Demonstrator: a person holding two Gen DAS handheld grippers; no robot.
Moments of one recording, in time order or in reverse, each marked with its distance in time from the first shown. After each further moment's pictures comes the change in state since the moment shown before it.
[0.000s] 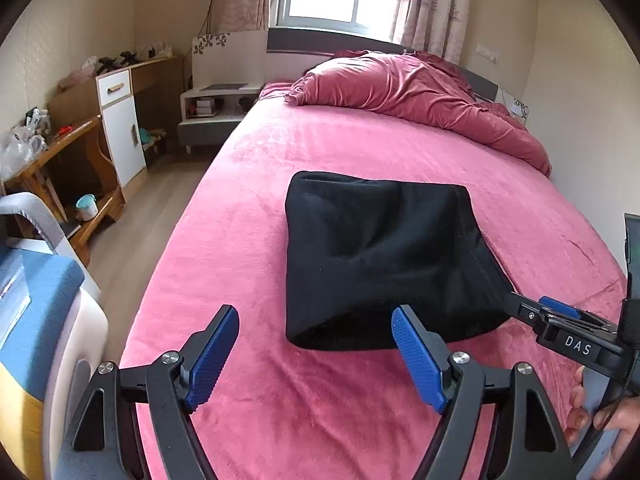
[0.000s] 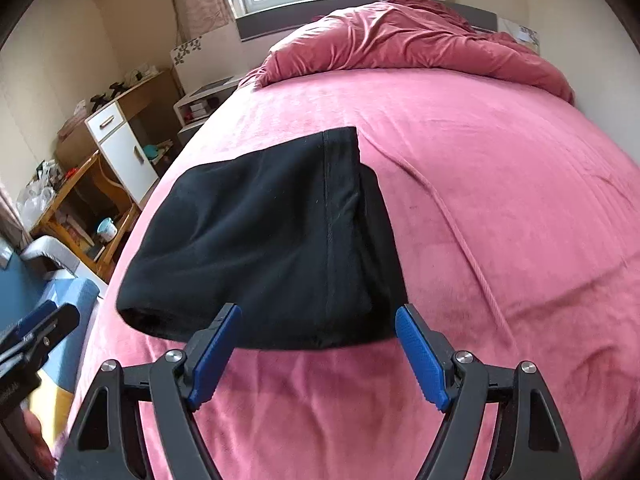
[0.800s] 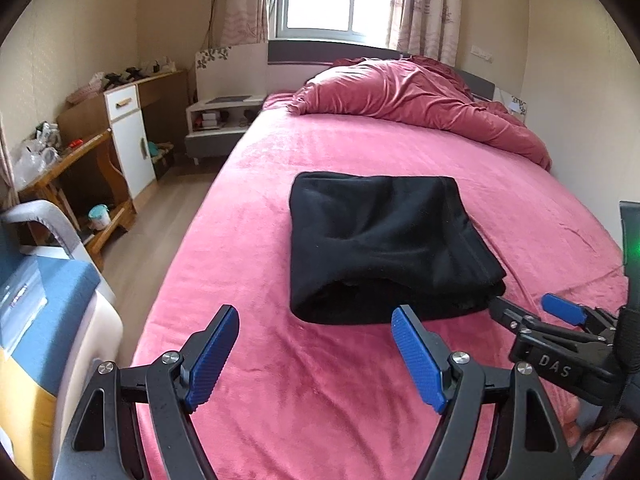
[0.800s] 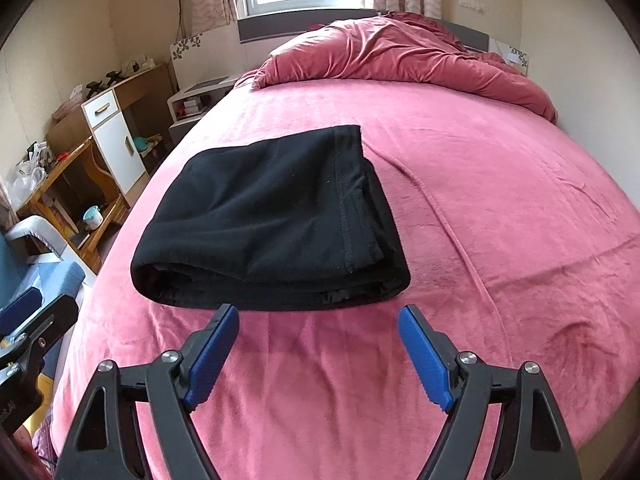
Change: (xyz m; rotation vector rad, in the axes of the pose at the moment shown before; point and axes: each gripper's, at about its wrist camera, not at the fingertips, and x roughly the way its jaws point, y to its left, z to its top) left arm -0.031 -0.015 -0.025 0.033 -0.046 0.054; right arm -0.036 0.030 -0.036 -0.065 -0.039 -0.103
